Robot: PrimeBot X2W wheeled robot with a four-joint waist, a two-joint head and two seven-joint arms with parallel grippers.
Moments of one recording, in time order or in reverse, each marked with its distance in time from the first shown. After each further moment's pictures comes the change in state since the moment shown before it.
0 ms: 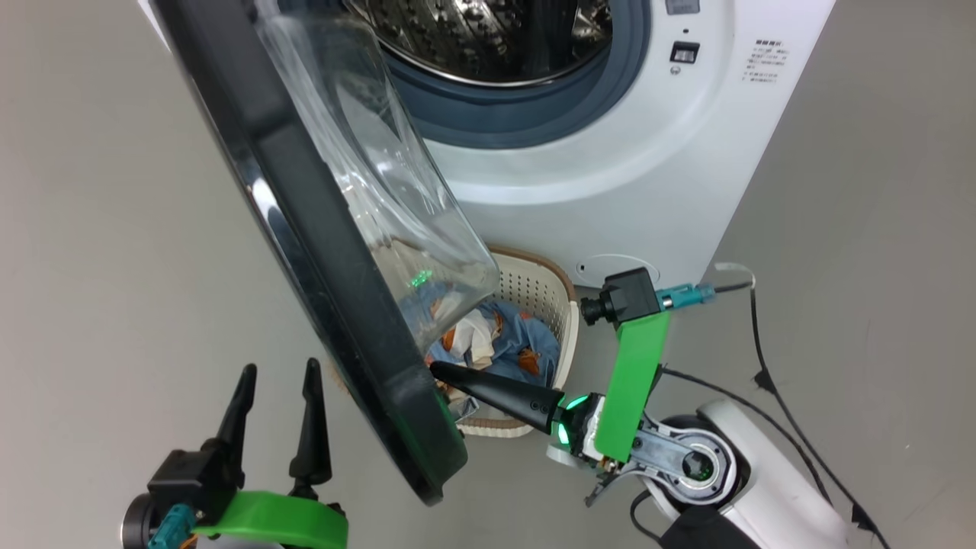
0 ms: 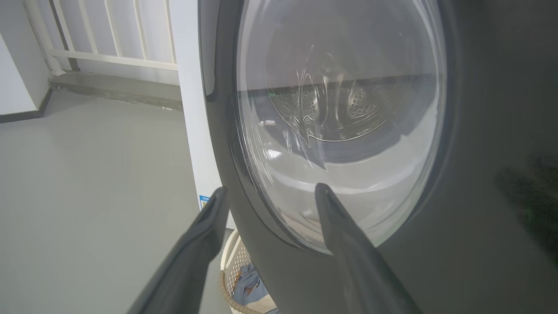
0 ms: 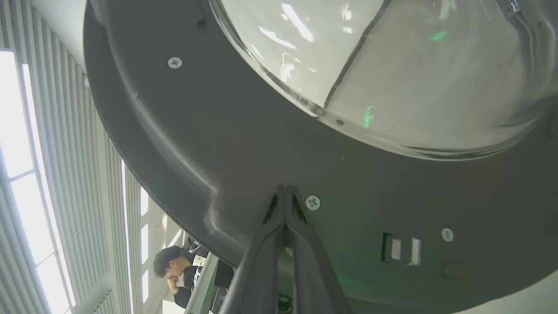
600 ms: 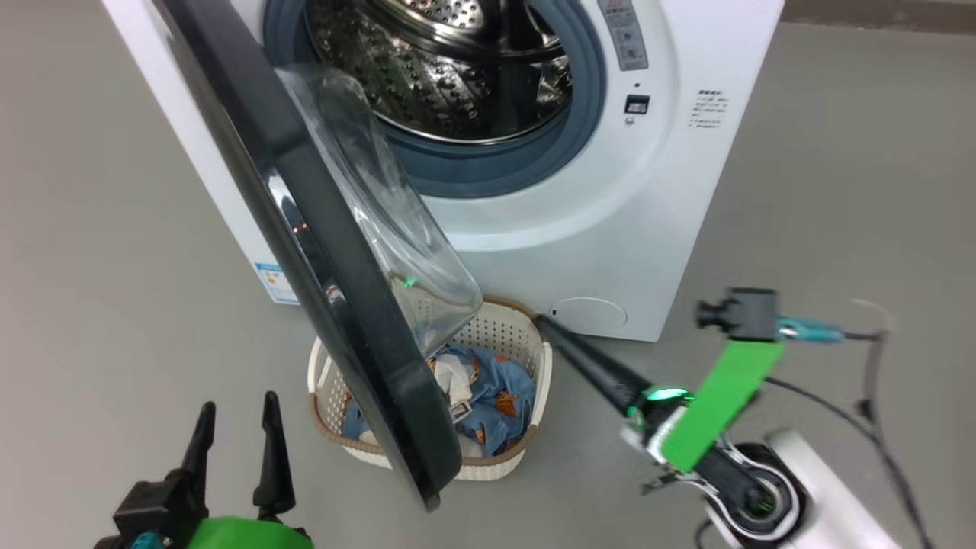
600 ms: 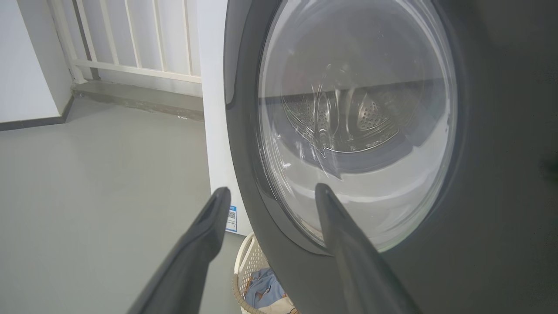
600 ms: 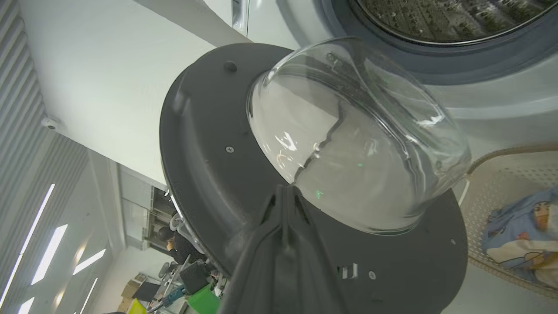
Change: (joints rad) left arm 0.059 0.002 0.081 0.026 0.012 -0.040 0.000; right arm 0.101 -0.099 -0.050 -0.111 -0.116 0.000 -0.308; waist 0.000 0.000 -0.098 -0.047
